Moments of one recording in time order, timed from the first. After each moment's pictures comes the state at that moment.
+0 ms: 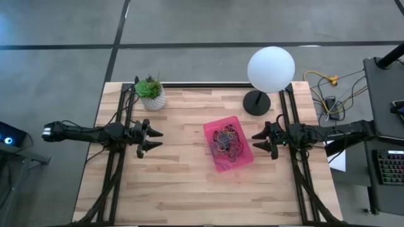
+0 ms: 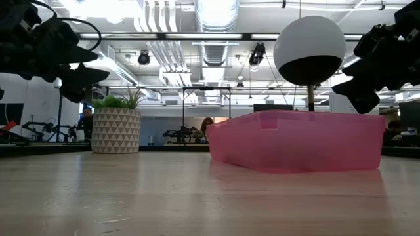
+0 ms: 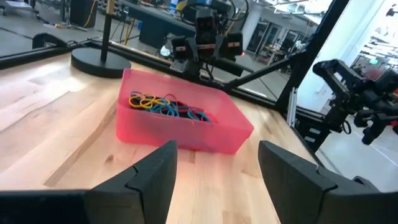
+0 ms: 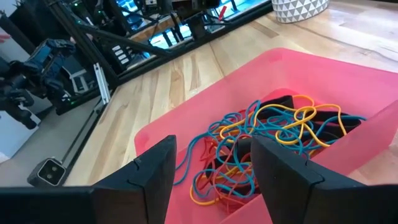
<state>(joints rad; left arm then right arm) -0.07 0.24 0.01 0.10 -0.06 -0.36 0.08 0.25 0.03 0.00 0.03 0.50</state>
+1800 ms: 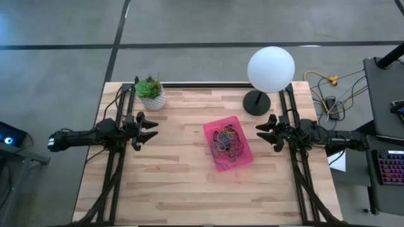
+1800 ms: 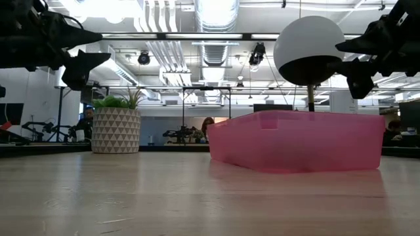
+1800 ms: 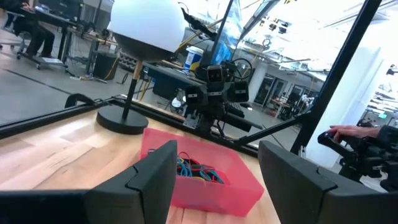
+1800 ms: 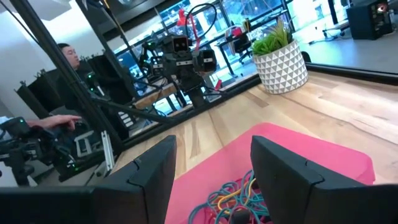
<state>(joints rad) 0.05 0.03 0.00 0.11 -0.06 -0.36 -0.04 0.00 0.01 0.02 0.03 0.50</state>
